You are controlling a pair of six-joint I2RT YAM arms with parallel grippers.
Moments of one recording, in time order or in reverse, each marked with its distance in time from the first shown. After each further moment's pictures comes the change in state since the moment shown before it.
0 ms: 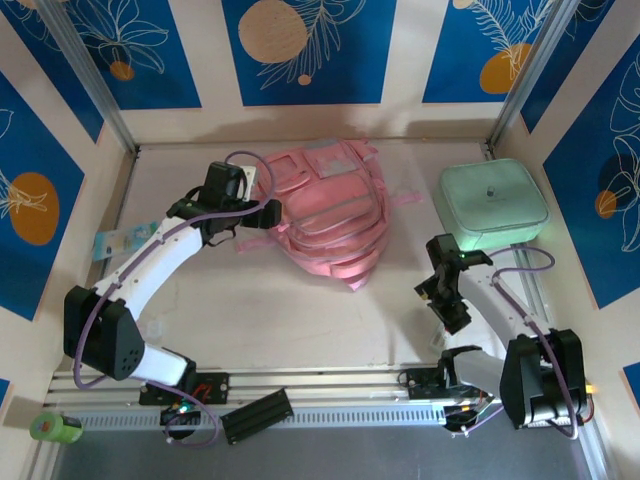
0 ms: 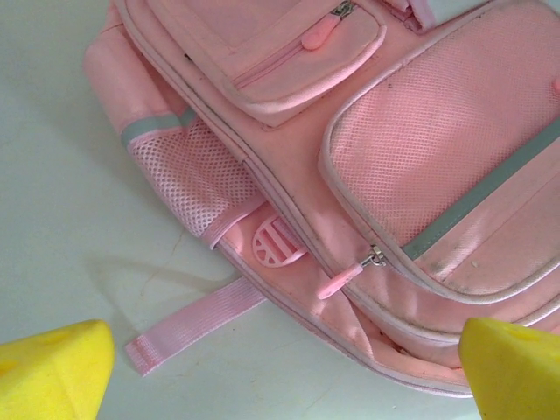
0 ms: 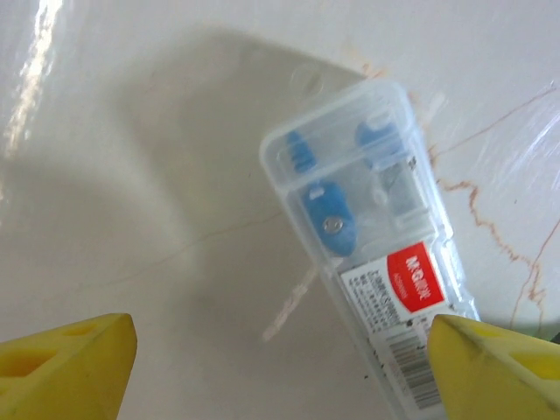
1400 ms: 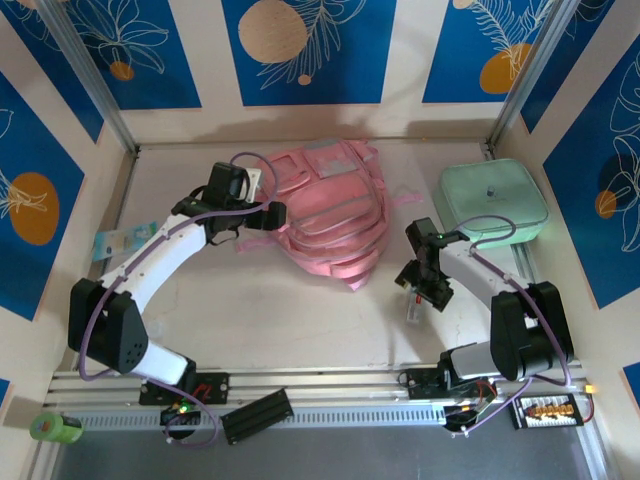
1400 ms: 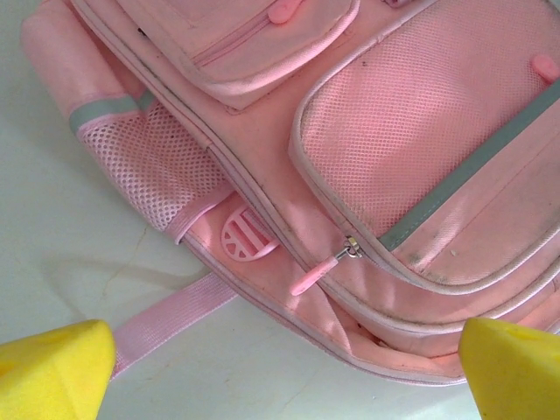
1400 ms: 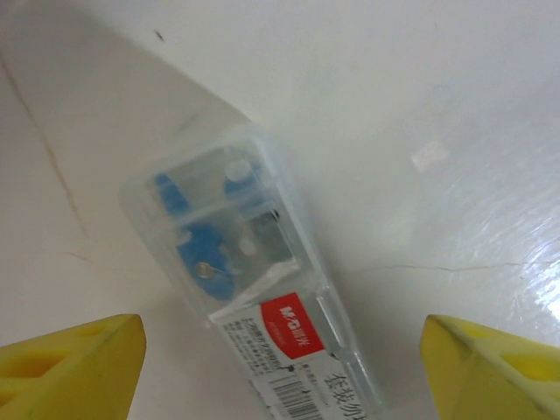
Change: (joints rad) left arm 0.002 0.042 0.000 0.007 0.074 0.000; right arm 0.121 0.231 0.125 0.105 -0.042 -0.267
